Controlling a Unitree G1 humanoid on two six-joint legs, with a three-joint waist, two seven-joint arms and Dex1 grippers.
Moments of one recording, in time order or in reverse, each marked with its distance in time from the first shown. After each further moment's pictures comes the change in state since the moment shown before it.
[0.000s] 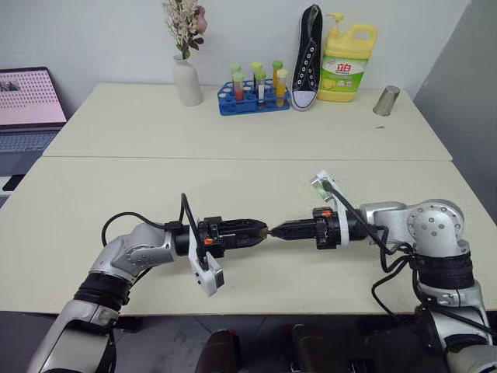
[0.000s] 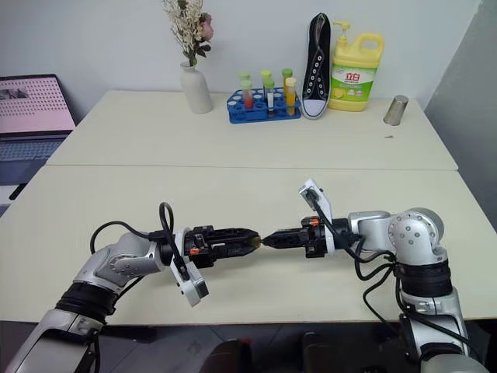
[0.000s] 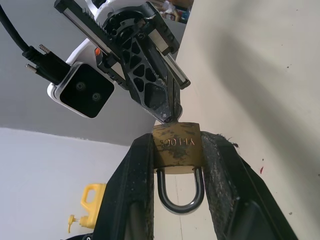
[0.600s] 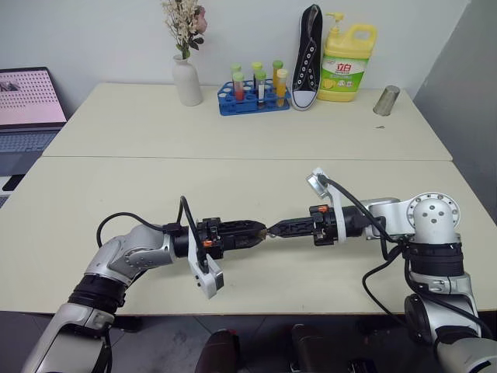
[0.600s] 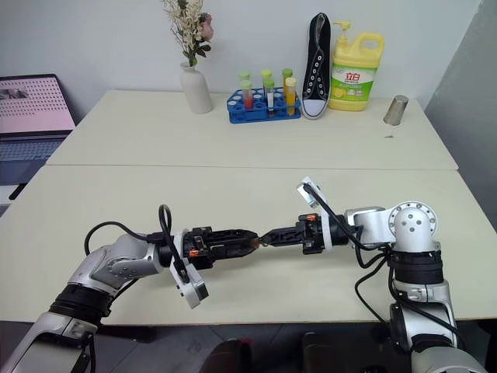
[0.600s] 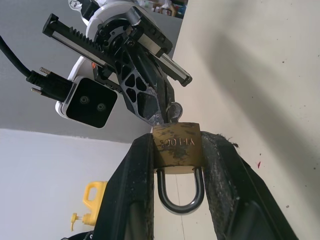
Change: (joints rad) left arm 0.014 0.023 0.000 -0.058 0.029 0.041 0.026; right arm -0.046 0.027 -0.044 0.122 0.186 0.073 -0.200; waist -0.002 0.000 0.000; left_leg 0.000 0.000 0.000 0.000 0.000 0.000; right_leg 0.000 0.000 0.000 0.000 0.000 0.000
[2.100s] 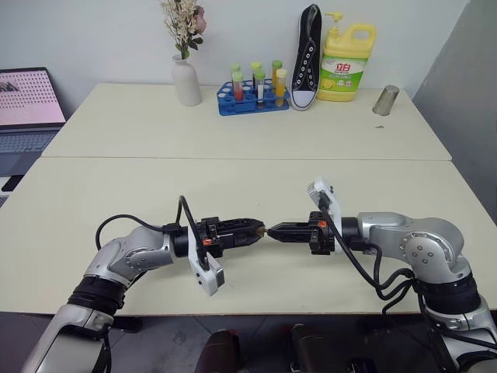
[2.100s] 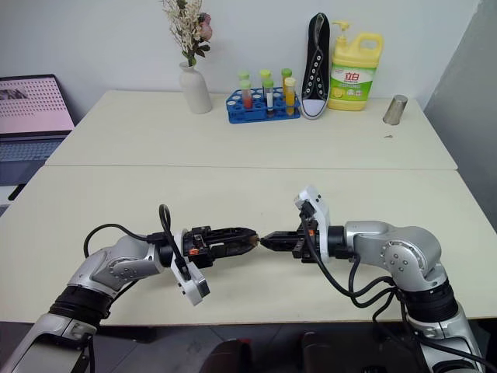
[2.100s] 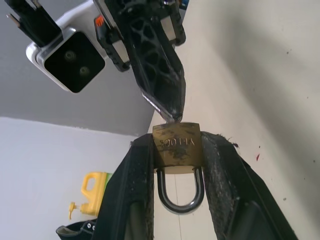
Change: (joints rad) left arm 0.007 0.002 -0.002 0.022 0.019 0.015 0.042; right arm 0.183 -0.121 0.216 -0.345 -0.408 -0.441 0.331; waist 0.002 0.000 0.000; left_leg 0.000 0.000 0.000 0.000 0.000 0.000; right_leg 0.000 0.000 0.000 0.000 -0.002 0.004
